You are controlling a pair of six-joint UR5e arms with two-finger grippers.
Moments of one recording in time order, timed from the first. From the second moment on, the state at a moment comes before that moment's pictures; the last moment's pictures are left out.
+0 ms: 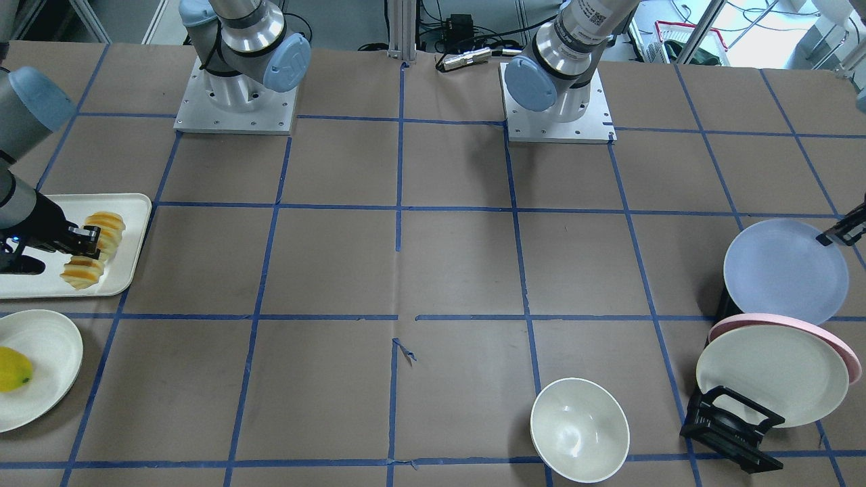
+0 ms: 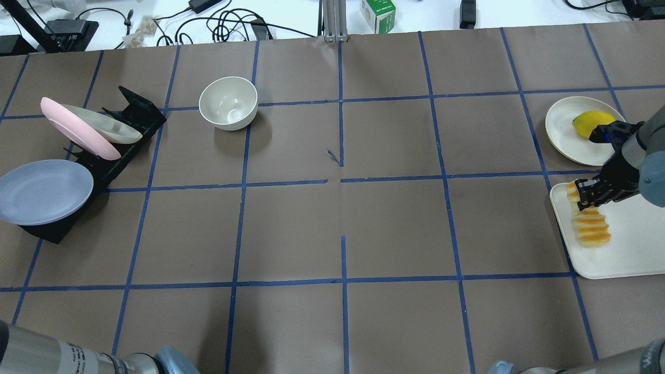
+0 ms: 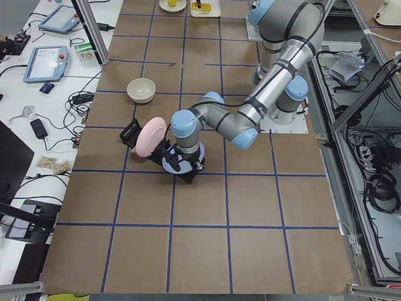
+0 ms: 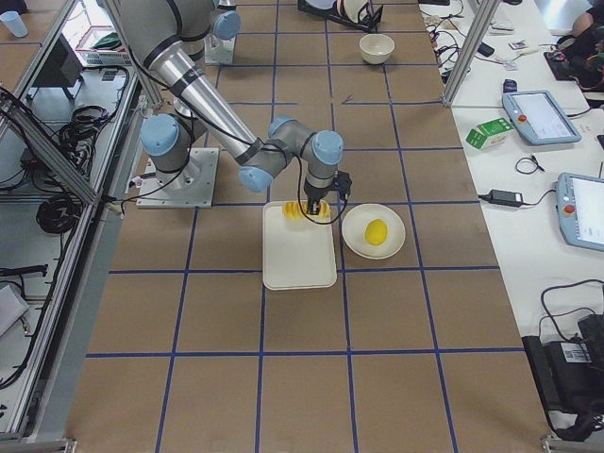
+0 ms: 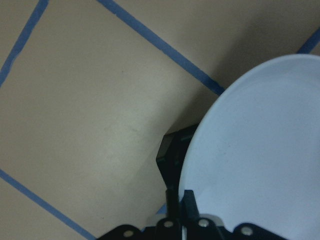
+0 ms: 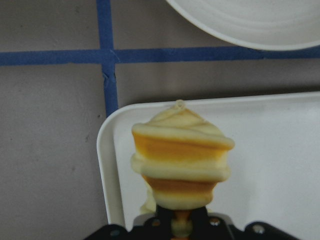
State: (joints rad) left arm -0.71 -1.88 -1.64 -1.25 1.68 0.21; right arm 0.98 -1.34 2.00 -2.13 -1.61 -0.57
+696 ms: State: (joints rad) left arm -0.77 -1.65 -1.62 -1.76 1.61 0.18; right arm 1.15 -1.39 1.64 -1.67 -1.60 -0.37
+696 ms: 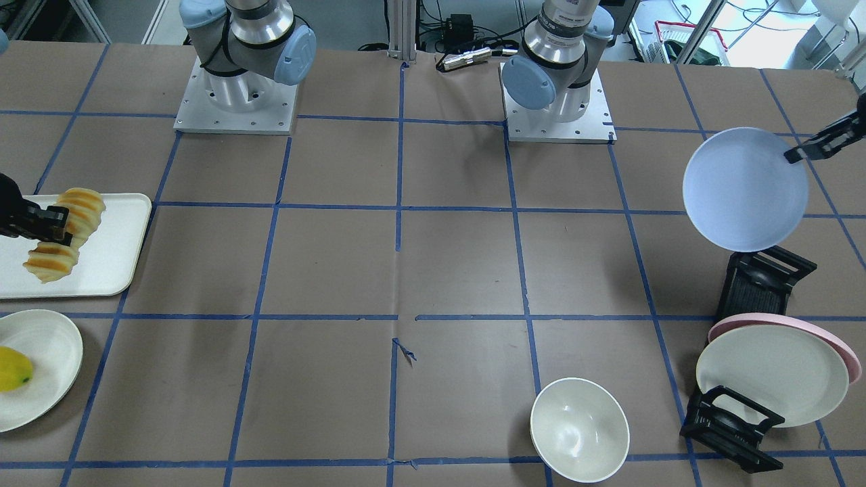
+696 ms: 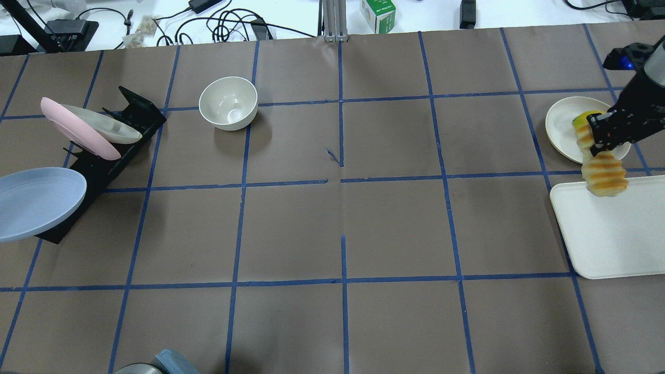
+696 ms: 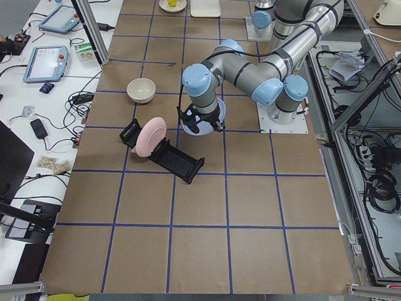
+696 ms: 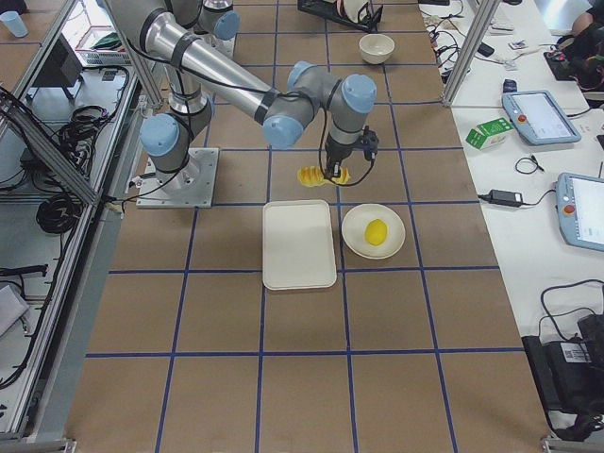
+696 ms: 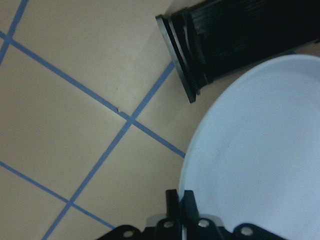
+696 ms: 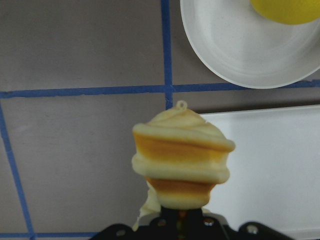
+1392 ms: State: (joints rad) left arm -1.34 -1.71 -1.83 -1.40 1.32 -0.06; right arm 1.36 -1.39 1.52 -1.55 -1.52 -0.01
